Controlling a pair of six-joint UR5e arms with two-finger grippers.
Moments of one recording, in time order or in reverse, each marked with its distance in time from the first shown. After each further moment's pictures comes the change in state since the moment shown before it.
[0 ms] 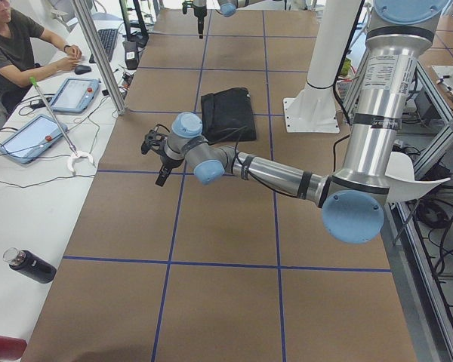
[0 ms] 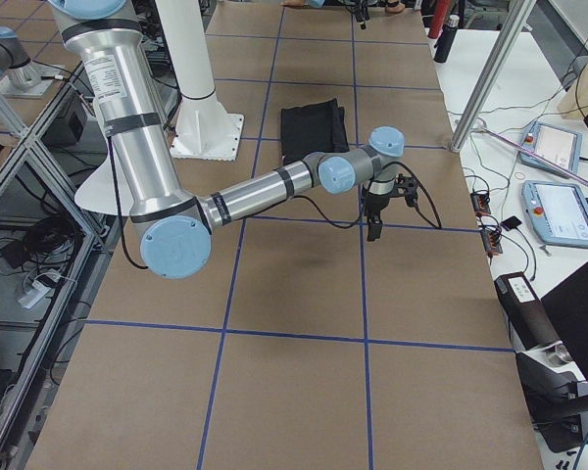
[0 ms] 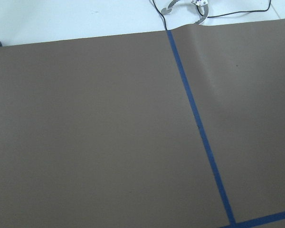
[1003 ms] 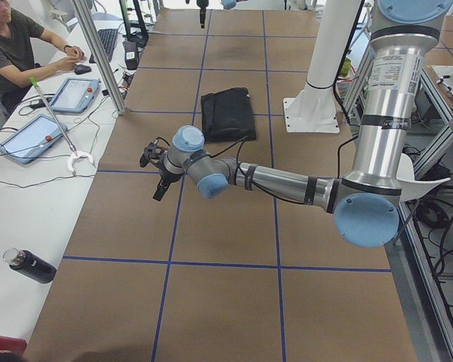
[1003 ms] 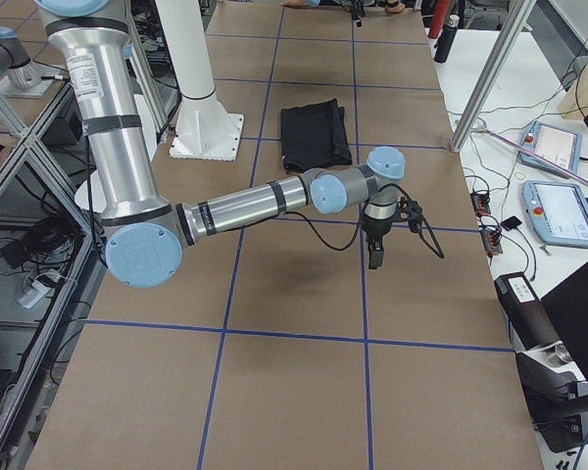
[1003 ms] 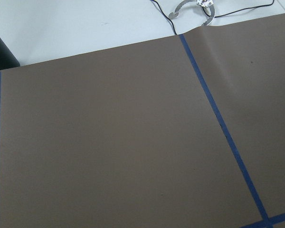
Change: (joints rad) left arm -0.016 0.084 0.021 -0.039 0.032 0.028; right arm 0.107 -0.087 0.001 0.006 -0.060 -0.084
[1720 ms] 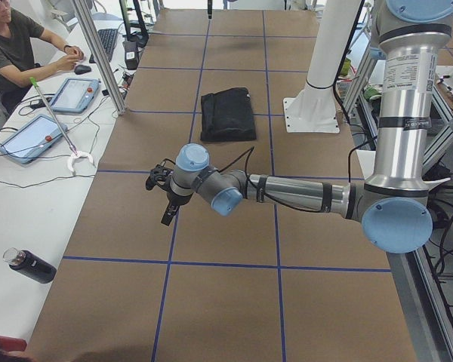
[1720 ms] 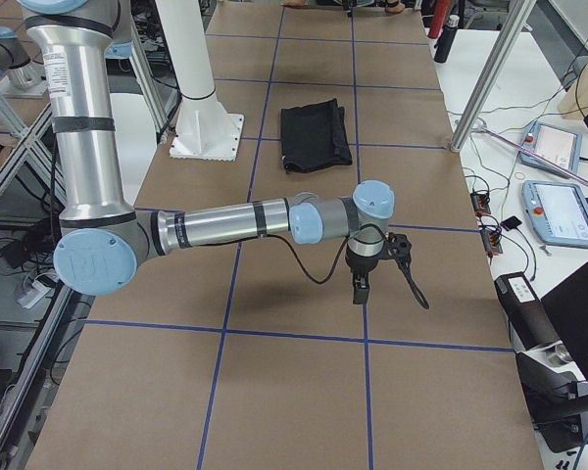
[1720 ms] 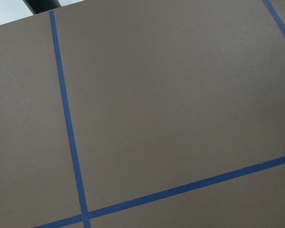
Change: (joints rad) left arm -0.129 0.056 -0.037 0.207 -0.088 0.327; right arm 0.128 -0.134 0.001 -0.001 0.081 -0.188
